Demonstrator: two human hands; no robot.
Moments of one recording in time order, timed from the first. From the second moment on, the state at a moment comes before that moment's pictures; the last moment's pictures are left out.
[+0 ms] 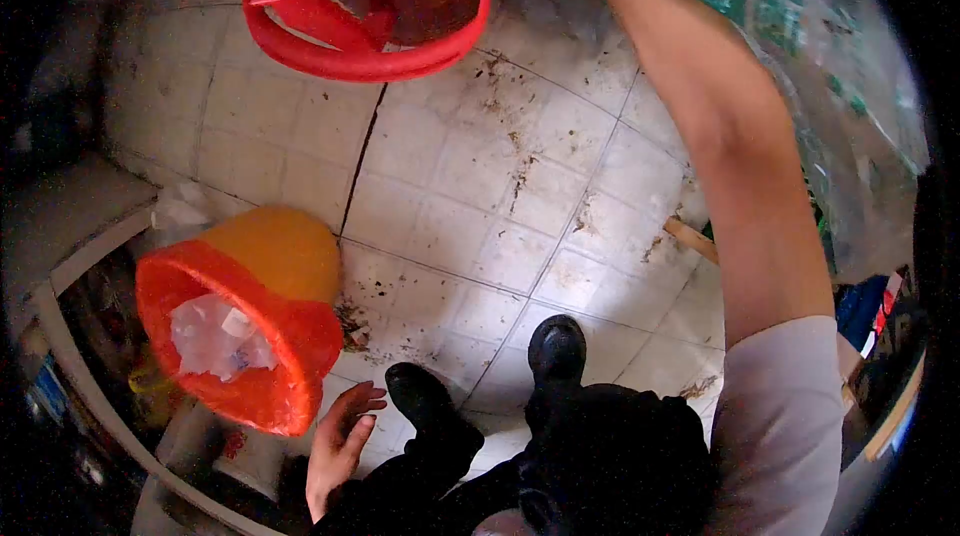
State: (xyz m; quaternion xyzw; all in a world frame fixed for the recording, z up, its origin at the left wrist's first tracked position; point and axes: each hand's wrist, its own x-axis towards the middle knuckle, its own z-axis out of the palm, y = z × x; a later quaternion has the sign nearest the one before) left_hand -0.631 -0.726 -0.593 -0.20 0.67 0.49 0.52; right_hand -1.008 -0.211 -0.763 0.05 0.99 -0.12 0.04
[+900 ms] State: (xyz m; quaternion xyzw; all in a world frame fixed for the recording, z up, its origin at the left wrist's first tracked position) left_hand -0.633 -0.724 -0.611 -0.11 0.66 0.48 0.57; right_hand -0.850 -0.231 -0.791 0.06 0.99 -0.15 -0.03
